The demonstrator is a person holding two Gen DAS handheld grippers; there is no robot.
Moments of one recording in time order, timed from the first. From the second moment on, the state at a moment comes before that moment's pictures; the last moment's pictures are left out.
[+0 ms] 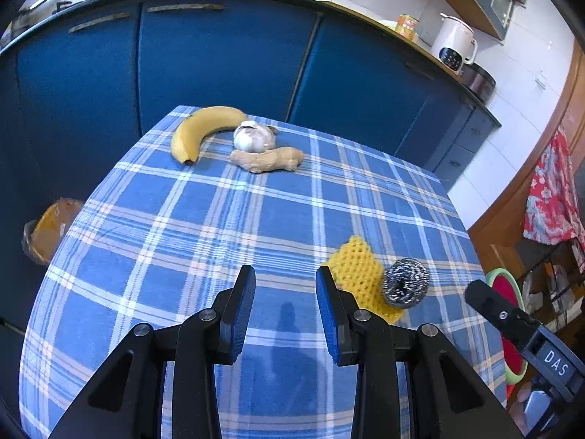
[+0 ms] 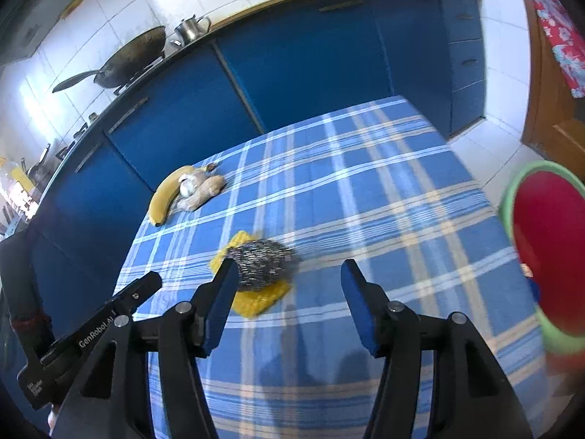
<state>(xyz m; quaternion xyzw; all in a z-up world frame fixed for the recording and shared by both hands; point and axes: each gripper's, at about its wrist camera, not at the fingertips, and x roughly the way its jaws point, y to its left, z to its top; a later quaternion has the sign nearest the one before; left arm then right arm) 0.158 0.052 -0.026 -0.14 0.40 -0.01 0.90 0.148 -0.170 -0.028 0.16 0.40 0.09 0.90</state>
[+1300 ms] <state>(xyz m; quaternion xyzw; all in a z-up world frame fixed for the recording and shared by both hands) 0.169 0.034 -0.044 -0.15 0.44 -0.06 0.89 0.153 -0.158 -0.025 0.14 0.36 0.09 0.92</state>
